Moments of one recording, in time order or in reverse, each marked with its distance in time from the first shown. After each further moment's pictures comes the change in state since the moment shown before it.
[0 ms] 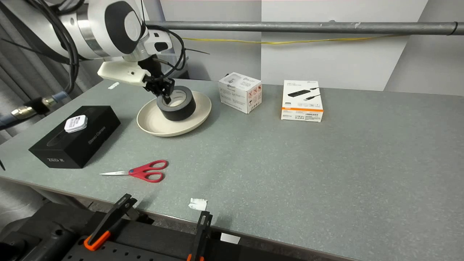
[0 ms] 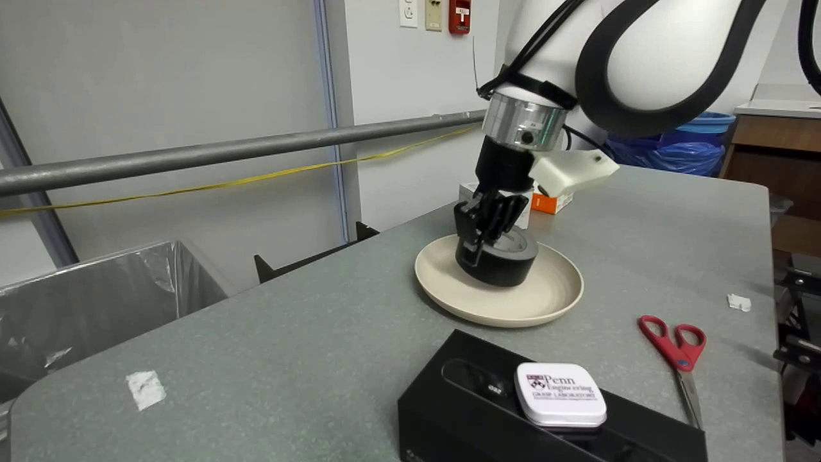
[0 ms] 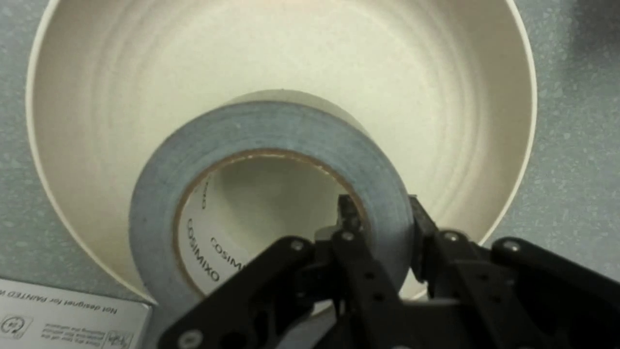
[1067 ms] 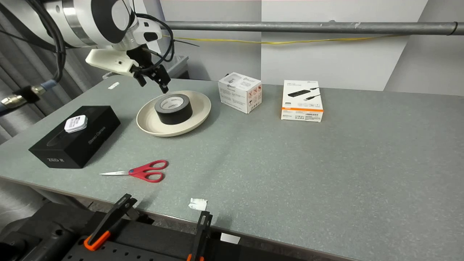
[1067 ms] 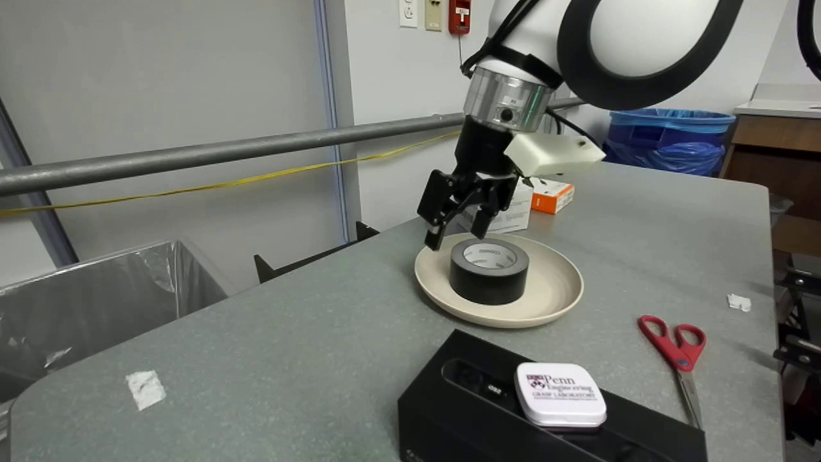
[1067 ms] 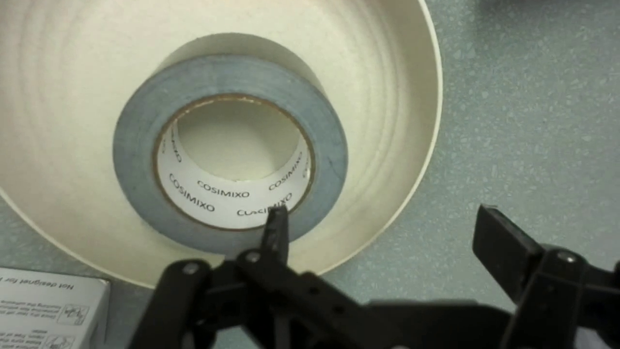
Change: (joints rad) arm 0.039 -0.019 0.005 0.047 0.055 -0.017 0.032
